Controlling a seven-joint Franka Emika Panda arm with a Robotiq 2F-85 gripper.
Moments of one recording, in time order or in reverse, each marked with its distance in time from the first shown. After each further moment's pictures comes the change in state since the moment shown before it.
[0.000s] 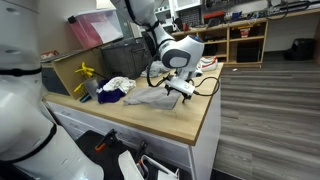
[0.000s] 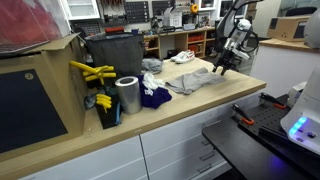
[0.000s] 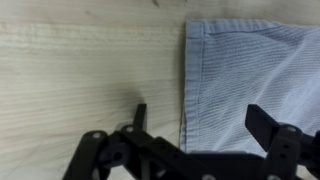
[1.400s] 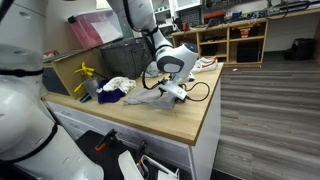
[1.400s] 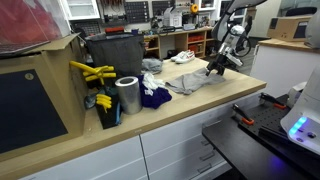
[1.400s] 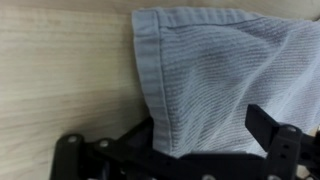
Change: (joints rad) arm 0.065 0.056 0.005 0.009 0.153 -0.008 -0.090
